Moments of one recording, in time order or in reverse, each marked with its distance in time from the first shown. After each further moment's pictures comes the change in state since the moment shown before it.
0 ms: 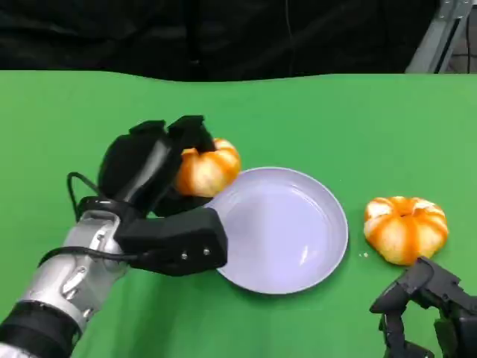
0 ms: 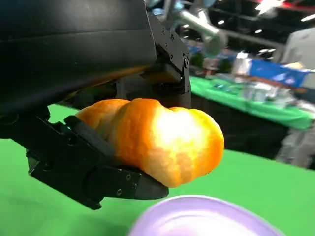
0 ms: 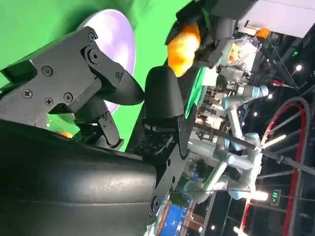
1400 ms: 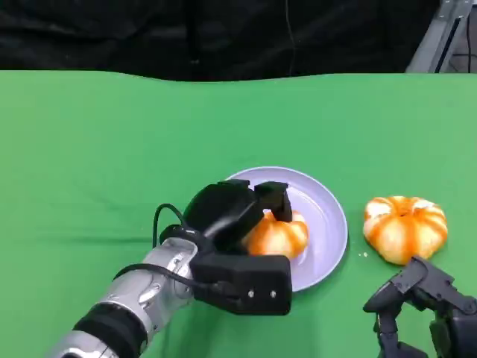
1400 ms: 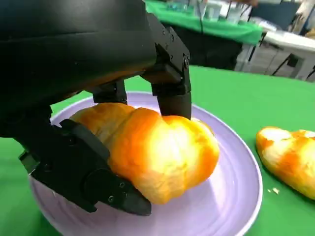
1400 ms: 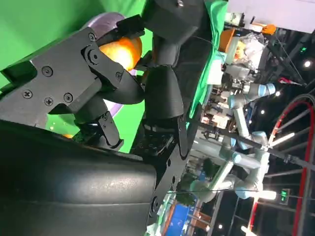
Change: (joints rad) left arm -0.091 -0.204 -0.162 0.330 0.040 -0.073 -0.084; right arm 0.030 0.018 0.025 -0.067 -0.032 0.072 -0.025
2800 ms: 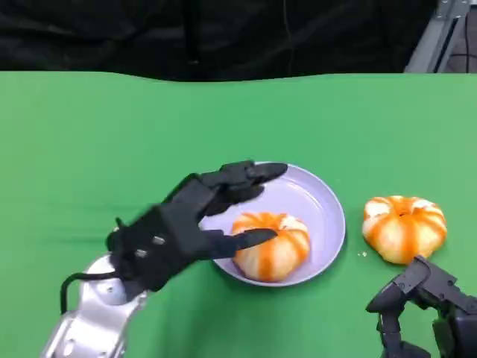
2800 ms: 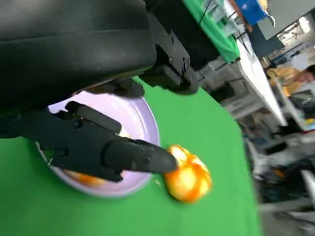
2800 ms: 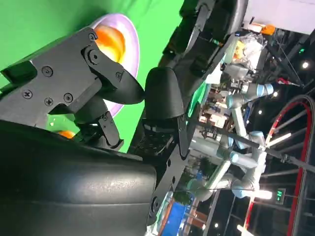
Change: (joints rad) left arm 0.389 0.076 0.316 -0.827 -0.634 0.305 -0.573; right arm -0.020 -0.012 -0.013 0.037 0.001 -0.039 -0.003
